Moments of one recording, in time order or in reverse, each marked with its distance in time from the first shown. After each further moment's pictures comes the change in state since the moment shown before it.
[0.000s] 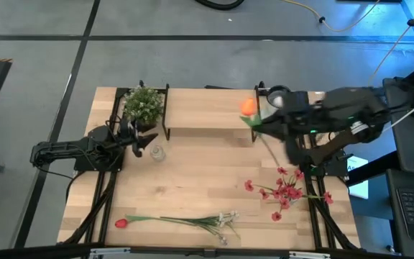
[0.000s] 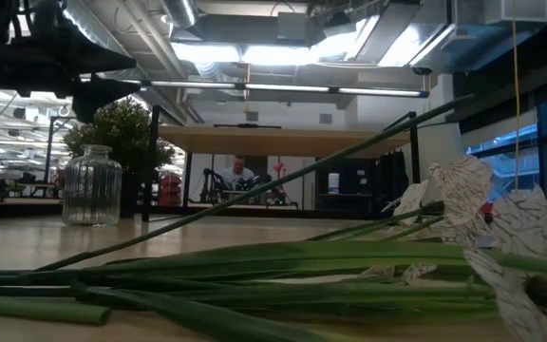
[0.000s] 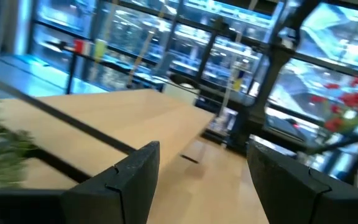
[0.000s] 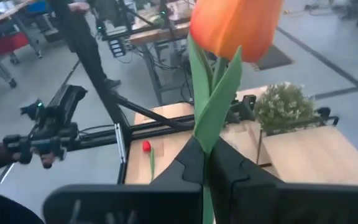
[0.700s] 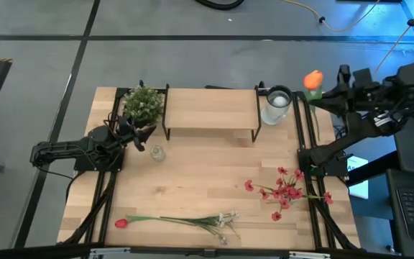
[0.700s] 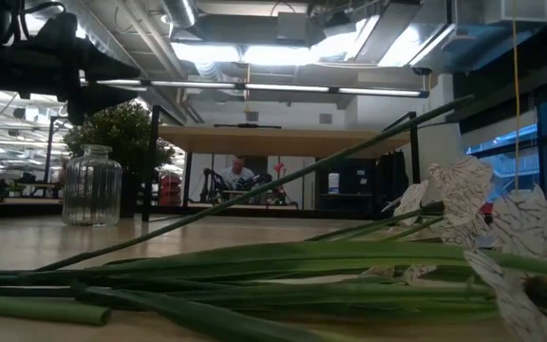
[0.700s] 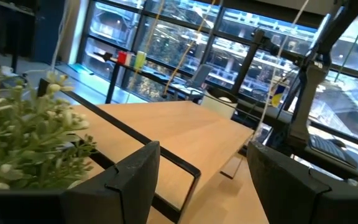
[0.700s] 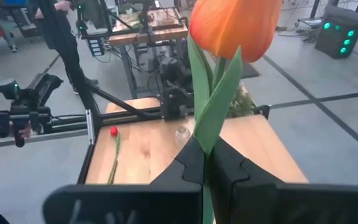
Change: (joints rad) left arm 0.000 0.000 0.000 0.000 -0.170 -0.002; right arm 0.012 -0.356 -0.102 -0.236 0.090 -0.094
